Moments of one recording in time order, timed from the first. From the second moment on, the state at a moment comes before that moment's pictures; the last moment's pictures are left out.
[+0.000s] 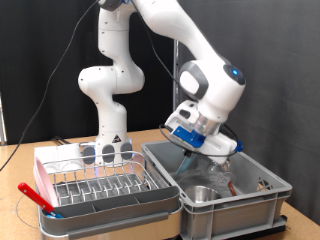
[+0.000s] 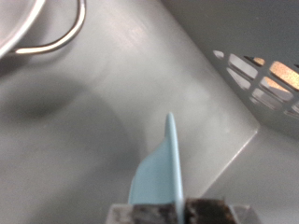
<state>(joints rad) 0.03 0.10 0.27 -2.27 -0.11 1.94 2.00</state>
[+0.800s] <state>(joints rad) 0.03 -0.17 0.28 -2.31 -0.19 1.96 2.05</state>
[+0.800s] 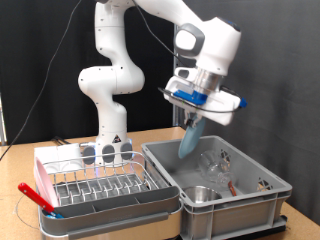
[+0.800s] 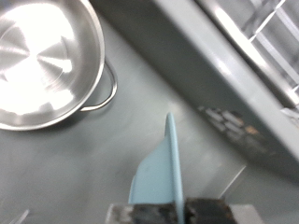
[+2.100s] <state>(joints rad) -0.04 -0.44 0.15 -2.43 0.01 2.02 2.12</state>
